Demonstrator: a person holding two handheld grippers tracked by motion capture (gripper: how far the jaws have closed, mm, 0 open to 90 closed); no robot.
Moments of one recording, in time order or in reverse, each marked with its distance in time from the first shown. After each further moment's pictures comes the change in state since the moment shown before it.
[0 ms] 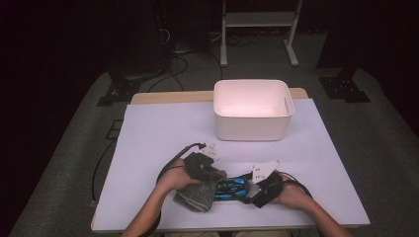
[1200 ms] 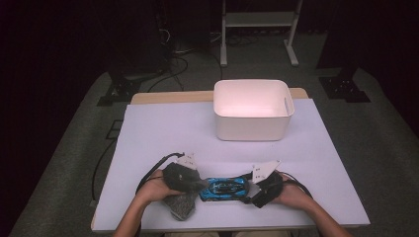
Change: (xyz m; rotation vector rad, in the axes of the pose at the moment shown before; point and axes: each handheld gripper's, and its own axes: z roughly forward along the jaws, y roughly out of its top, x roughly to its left) left arm -0.010 -0.053 -0.027 -0.032 -0.035 -0.052; right arm 0.000 0.000 0.000 0.002 0.002 0.004
